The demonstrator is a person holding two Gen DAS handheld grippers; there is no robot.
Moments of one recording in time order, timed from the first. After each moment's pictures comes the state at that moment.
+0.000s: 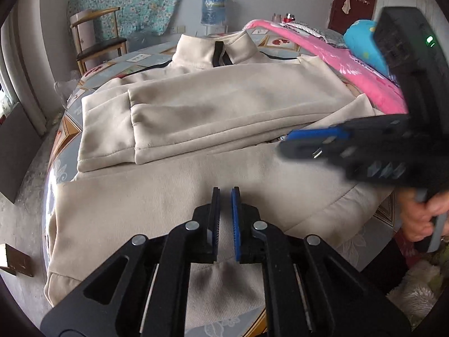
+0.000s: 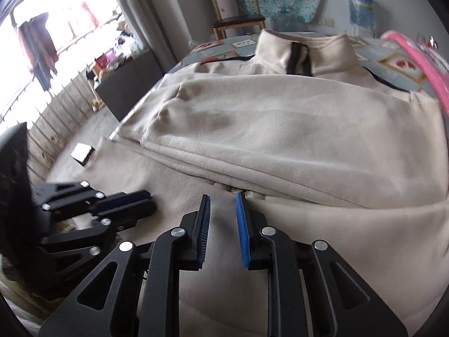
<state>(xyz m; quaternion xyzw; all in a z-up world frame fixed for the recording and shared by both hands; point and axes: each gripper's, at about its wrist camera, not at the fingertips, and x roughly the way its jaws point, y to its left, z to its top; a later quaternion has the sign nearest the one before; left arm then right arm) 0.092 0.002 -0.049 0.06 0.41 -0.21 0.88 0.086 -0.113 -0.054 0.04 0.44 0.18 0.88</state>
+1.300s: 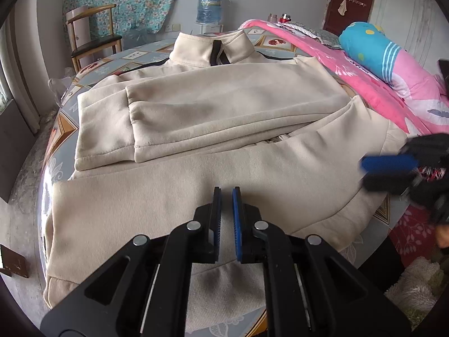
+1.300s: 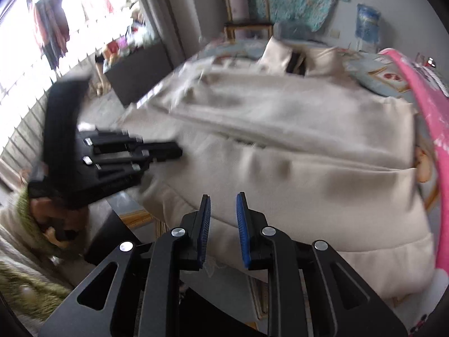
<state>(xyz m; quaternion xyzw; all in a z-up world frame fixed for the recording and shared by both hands) 0.098 0.005 -0.048 0.05 0.42 -0.23 0.88 0.011 -0.124 -0.030 -0.01 0.43 0.18 0.88</state>
